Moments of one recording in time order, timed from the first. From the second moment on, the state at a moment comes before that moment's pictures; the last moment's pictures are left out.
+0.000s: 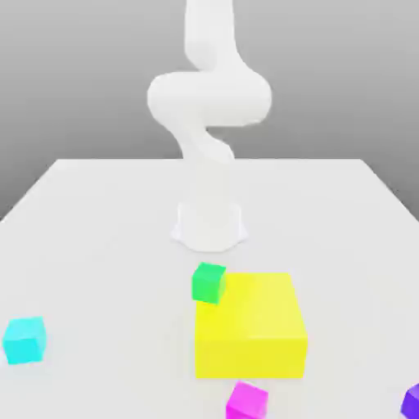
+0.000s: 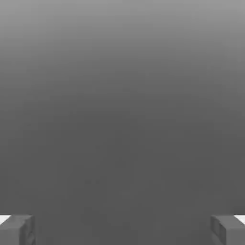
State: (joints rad) arm -0.06 -0.71 0.00 -2.32 -0.01 2.34 0.87
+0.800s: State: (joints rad) arm -0.48 0.17 -0.16 -2.47 0.05 2.69 1.42
